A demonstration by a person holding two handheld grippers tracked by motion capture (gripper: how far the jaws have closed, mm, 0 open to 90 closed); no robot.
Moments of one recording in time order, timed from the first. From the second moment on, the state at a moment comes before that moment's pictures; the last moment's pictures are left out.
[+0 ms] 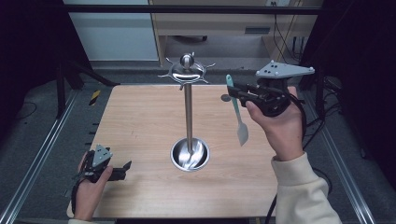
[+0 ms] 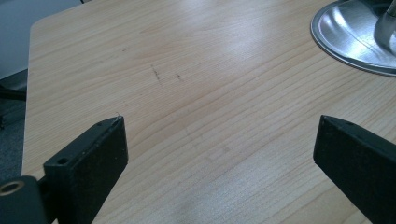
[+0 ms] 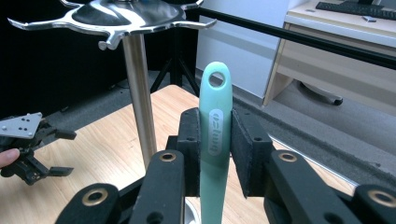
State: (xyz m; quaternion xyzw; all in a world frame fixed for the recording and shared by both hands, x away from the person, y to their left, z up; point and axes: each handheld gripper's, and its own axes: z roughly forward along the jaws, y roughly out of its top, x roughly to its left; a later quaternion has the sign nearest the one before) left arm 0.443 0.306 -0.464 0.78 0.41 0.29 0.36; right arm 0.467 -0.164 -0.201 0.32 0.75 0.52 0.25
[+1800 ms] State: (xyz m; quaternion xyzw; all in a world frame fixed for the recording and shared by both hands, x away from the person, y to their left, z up) left arm 0.442 0.304 -0.465 0.78 0.41 0.29 0.36; right arm 0.454 -0.160 -0.200 0.30 0.74 0.56 0.23
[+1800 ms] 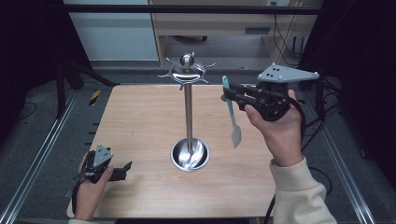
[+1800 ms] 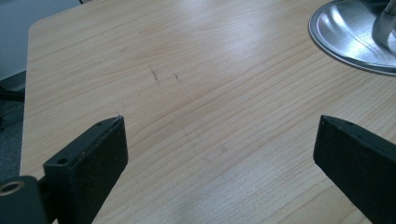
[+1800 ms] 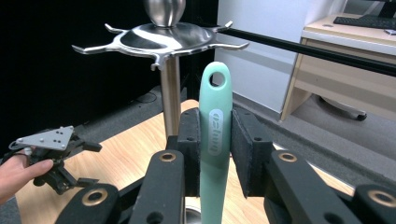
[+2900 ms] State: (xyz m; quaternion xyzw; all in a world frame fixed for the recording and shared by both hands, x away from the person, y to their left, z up) left arm 0.441 0.303 -0.465 0.79 0.41 0.29 0.36; right arm 0.445 -0.137 -0.197 0.27 0.75 0.56 0.22
